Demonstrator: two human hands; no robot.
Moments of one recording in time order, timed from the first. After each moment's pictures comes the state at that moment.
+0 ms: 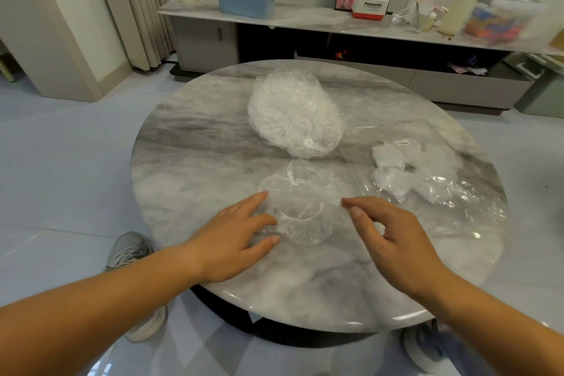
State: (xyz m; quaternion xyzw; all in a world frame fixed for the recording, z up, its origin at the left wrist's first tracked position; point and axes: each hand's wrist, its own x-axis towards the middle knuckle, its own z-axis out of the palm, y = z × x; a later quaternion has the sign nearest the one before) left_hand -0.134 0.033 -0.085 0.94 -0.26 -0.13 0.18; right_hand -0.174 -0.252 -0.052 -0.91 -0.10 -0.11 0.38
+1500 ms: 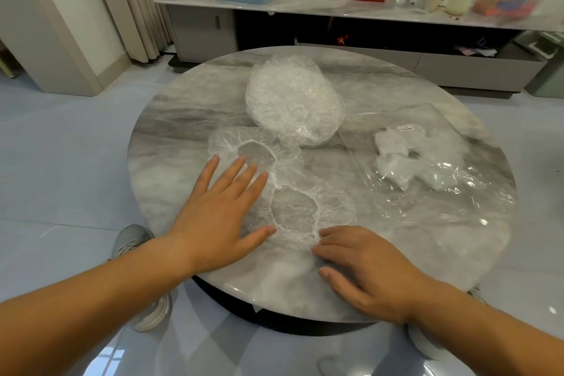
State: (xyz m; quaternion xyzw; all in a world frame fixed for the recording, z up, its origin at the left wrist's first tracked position) left_hand -0.132 0.038 -0.077 0.96 -0.27 0.09 0.01; right_hand -0.189 -0.249 -0.087 -0.92 -0.34 0.00 0.19
